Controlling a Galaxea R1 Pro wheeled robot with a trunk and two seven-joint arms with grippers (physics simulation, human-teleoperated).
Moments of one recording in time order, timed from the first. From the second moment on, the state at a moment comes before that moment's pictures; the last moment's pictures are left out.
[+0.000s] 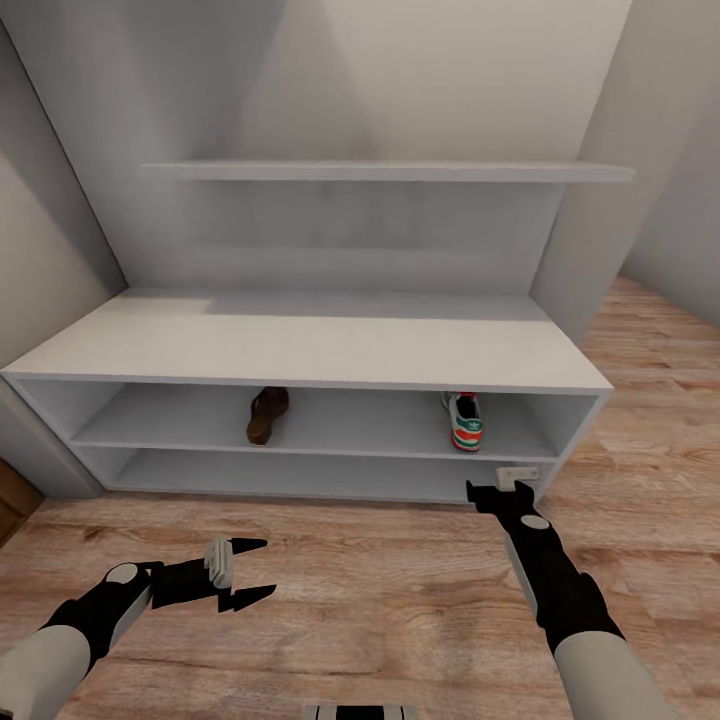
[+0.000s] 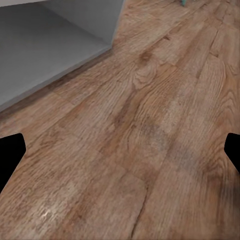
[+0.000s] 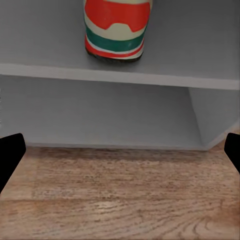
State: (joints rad) left arm -0.70 0.28 -0.24 -0.36 0.18 -0.40 -1.24; right arm -0.59 0.00 -0.13 -0.93 0.17 0.25 0.00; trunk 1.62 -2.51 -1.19
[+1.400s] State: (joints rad) left arm -0.70 0.28 -0.25 -0.36 0.18 -0.40 -1.17; right arm -0.59 0.00 -0.13 -0.82 0.17 0.25 0.00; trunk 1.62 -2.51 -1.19
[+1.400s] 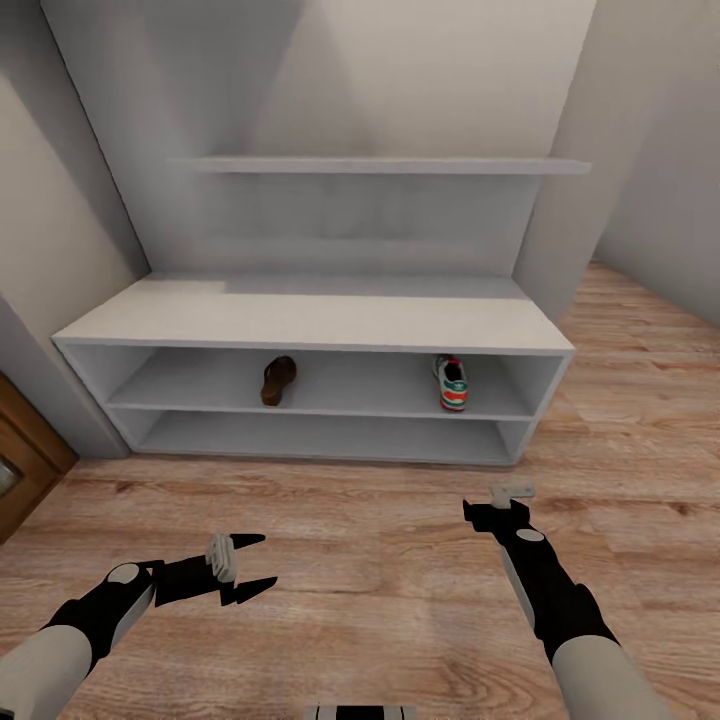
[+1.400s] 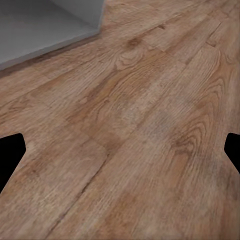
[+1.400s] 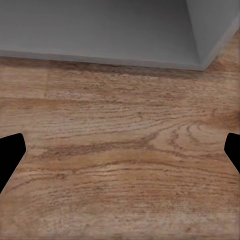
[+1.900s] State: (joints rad) left arm -0.70 0.28 -0.25 -0.36 0.18 -0.40 -1.17; right arm -0.59 0.00 -0.13 -0.82 0.17 0.25 0.00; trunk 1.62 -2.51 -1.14
